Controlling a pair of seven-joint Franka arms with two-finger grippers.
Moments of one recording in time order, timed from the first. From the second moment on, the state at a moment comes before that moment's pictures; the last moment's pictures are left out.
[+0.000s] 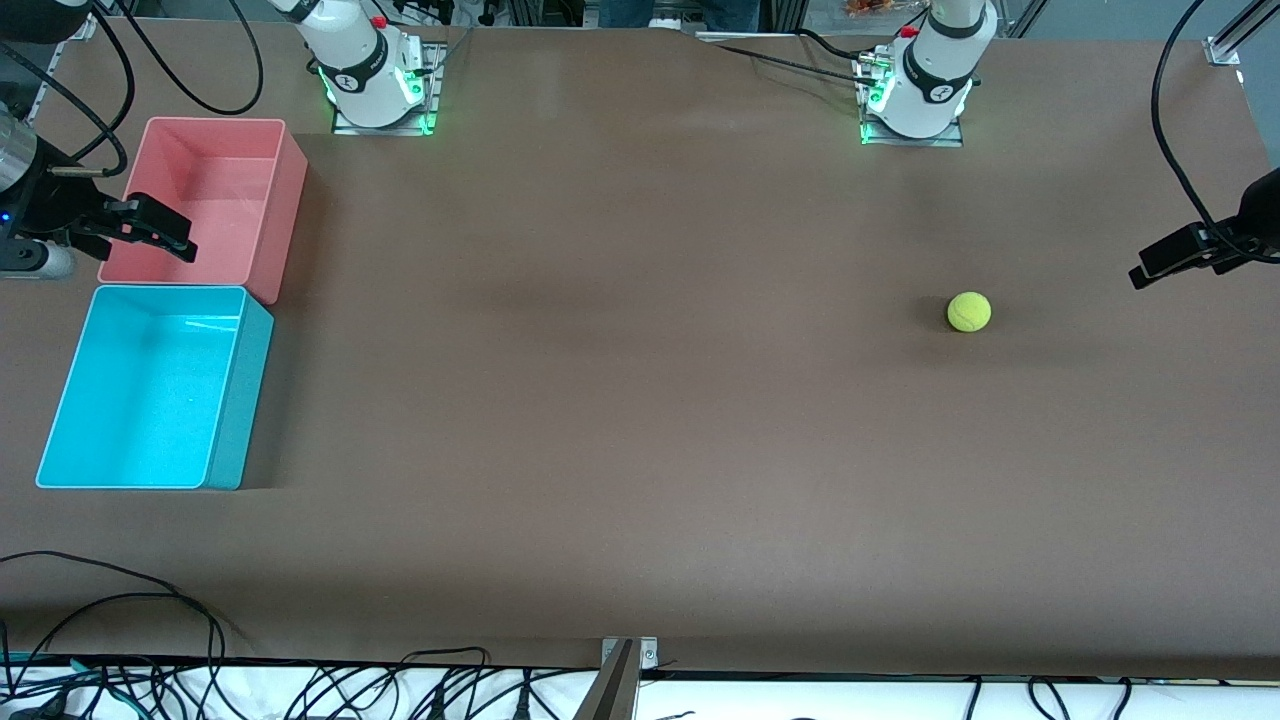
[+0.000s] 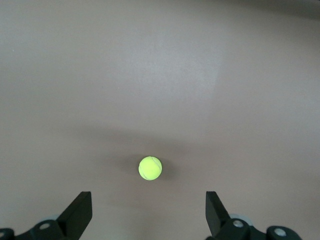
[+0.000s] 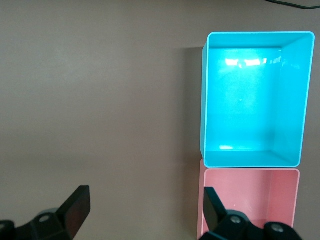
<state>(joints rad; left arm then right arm) 0.20 0.05 -0.11 -1.58 -0.03 1.60 -0.12 -0.02 0.01 0.04 -1.64 0.00 1.64 0.03</state>
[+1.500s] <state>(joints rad) 0.20 0.05 -0.11 -1.58 -0.03 1.60 -0.12 0.04 0.01 0.04 -1.64 -0.02 1.68 0.04</state>
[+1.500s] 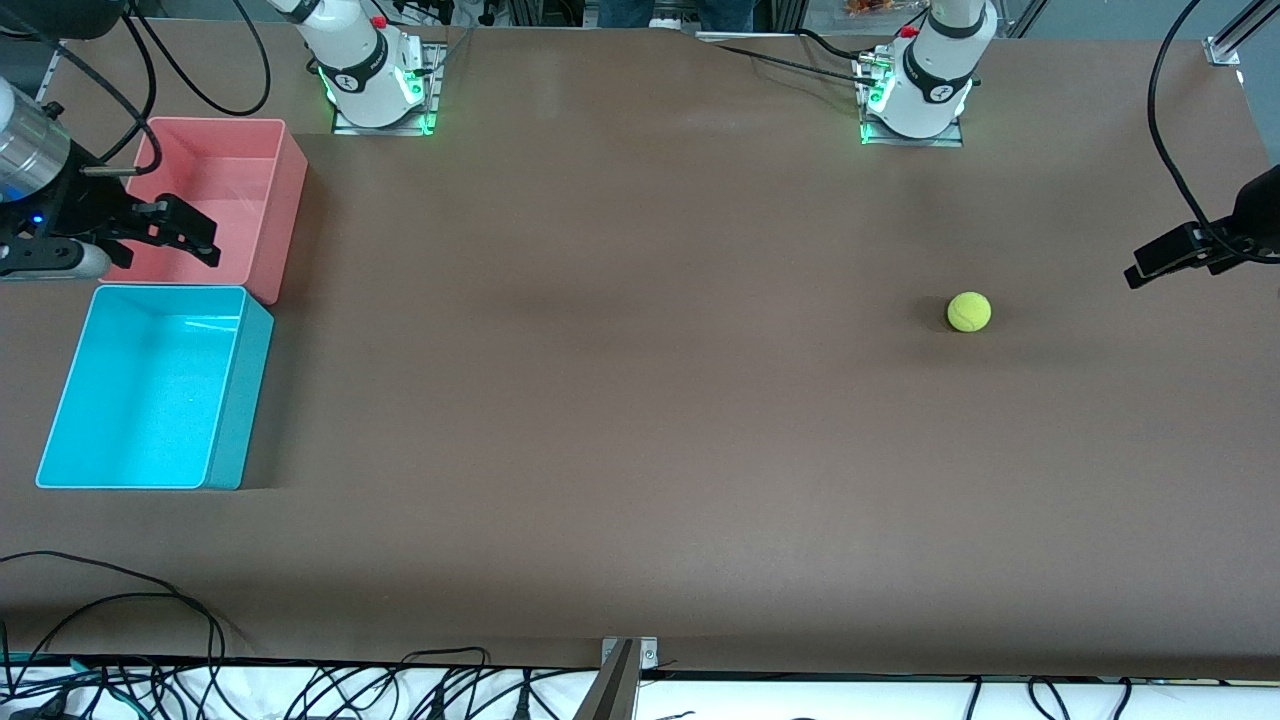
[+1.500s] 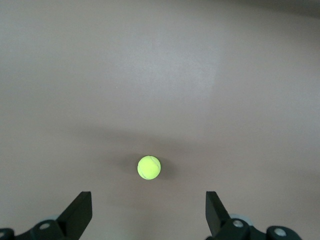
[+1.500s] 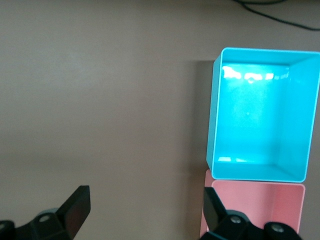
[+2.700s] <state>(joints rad) 0.20 0.05 -0.12 -1.58 -0.03 1.59 -0.12 0.07 0.00 0.02 -1.64 -0.03 1.58 0.04</state>
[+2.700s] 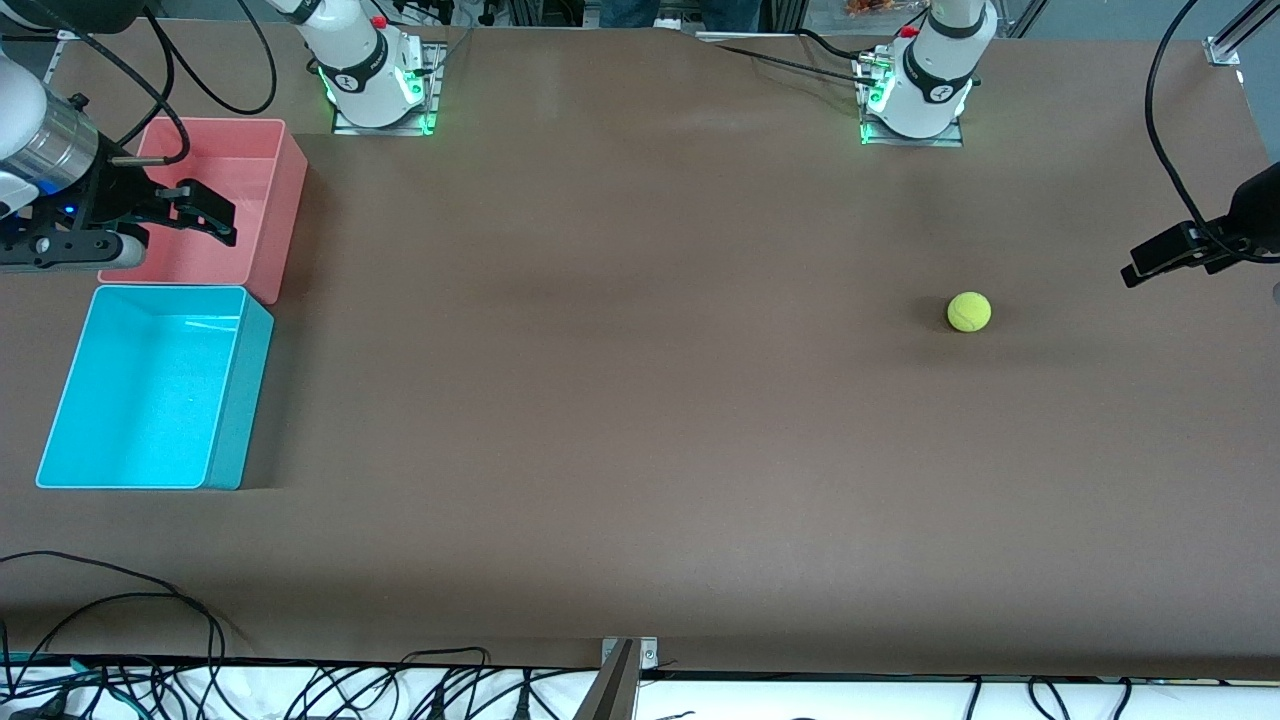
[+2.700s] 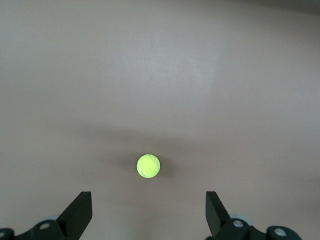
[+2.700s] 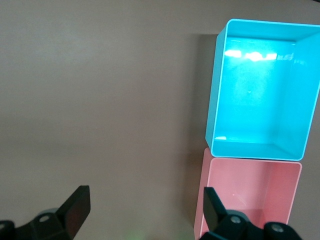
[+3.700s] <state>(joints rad) 0.20 0.05 -0.12 -1.58 -0.03 1.59 -0.12 0.08 0.00 0.04 -1.64 -0.05 1.58 0.04</state>
